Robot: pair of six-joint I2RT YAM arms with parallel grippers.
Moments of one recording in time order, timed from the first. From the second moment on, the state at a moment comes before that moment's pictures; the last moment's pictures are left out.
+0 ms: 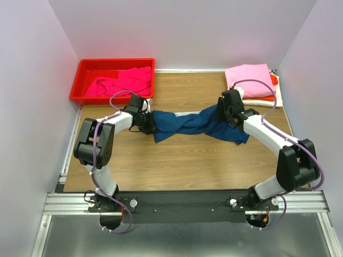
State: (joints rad) left arm -0.27 1.80 1.04 -0.27 0.38 -0.37; right arm 0.38 1.48 1.03 -0.34 0.33 0.47
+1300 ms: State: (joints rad) left arm 0.04 1.51 1.86 -0.52 0.41 -0.28; right arm 0.31 1.34 1.54 -0.23 0.18 0.06
